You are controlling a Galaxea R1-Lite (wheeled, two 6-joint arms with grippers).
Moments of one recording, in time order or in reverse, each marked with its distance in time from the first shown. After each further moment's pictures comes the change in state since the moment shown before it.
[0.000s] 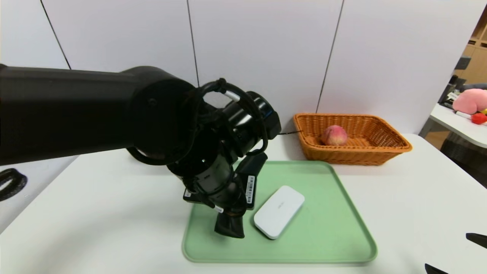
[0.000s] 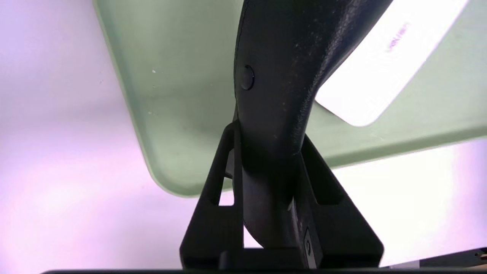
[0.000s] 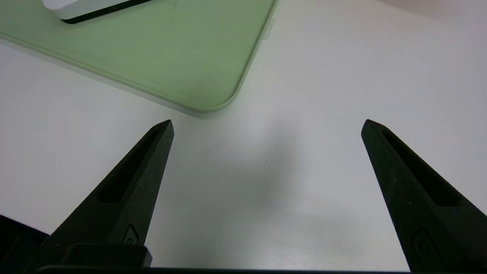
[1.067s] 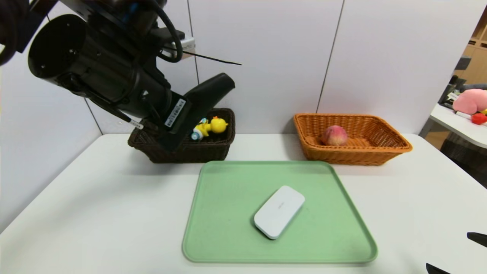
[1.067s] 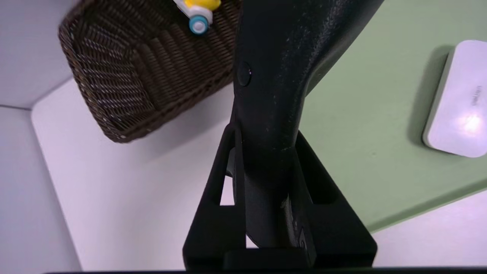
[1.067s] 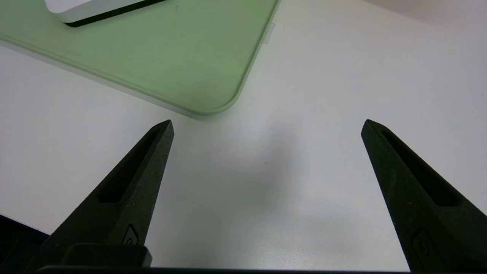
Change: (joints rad) left arm 0.274 -0.181 -0.198 -0.011 0.057 0.743; right arm 0.000 -0.008 -0.001 0.000 0.002 -0.004
